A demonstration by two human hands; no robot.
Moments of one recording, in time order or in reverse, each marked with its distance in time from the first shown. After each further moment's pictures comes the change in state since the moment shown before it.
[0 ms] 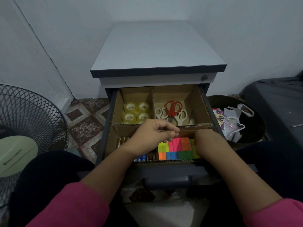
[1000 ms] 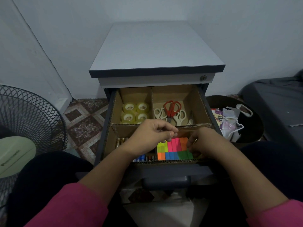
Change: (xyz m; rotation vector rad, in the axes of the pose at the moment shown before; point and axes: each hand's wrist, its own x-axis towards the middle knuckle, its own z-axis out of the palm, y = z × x) left_hand 0.001 0.001 -0.001 0.016 -0.004 0.009; right_hand 0.005 0.001 -0.018 0.424 -0.308 0.056
